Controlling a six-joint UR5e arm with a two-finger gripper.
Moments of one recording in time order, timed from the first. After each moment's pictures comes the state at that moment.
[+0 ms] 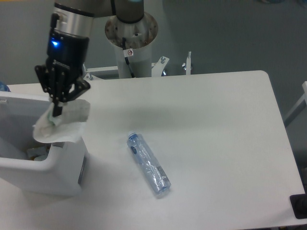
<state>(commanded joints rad) 2.10 -1.58 -1.68 -0.79 1.18 0.60</state>
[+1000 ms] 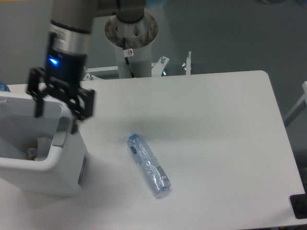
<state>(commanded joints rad) 2.30 -1.76 -1.54 -0.78 1.17 0.38</state>
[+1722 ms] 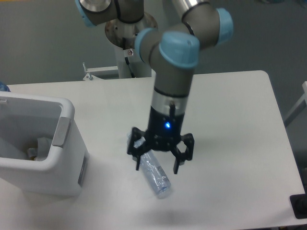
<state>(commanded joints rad) 2.44 -1.98 -1.51 -0.90 1.28 0.36</state>
